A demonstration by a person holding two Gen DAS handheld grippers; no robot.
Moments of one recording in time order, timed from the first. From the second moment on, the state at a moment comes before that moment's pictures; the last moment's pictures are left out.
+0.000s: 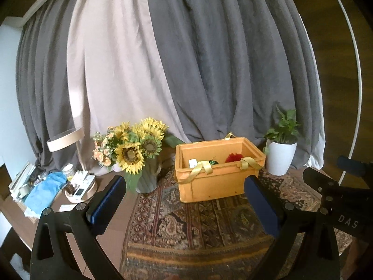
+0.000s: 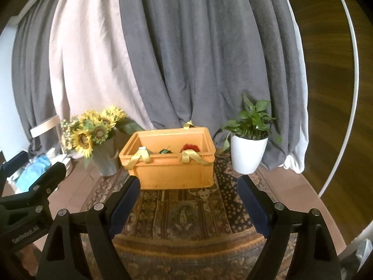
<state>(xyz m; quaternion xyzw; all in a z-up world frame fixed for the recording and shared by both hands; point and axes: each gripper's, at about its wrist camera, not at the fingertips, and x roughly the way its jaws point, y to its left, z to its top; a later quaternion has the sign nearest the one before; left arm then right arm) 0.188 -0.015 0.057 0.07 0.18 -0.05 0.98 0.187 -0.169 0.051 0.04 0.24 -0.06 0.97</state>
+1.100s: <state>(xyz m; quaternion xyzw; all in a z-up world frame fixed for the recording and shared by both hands) 0.056 -0.031 0.055 0.06 0.17 -0.06 0.98 0.046 -0.182 0.052 0.04 0.24 -0.04 0.97</state>
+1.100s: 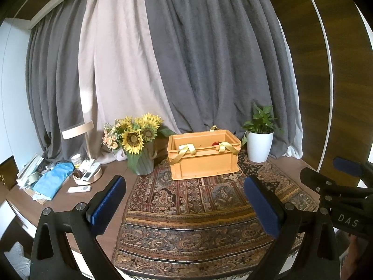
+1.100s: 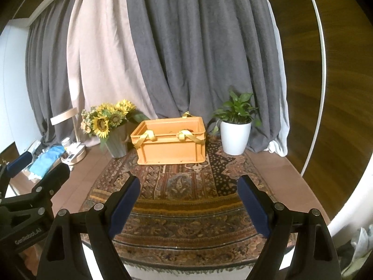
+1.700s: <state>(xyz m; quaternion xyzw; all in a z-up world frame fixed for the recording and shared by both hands) 0.043 -0.044 0.057 0.07 0.17 -0.06 0.98 0.032 -0.195 0.052 0.04 0.24 -0.05 0.97</state>
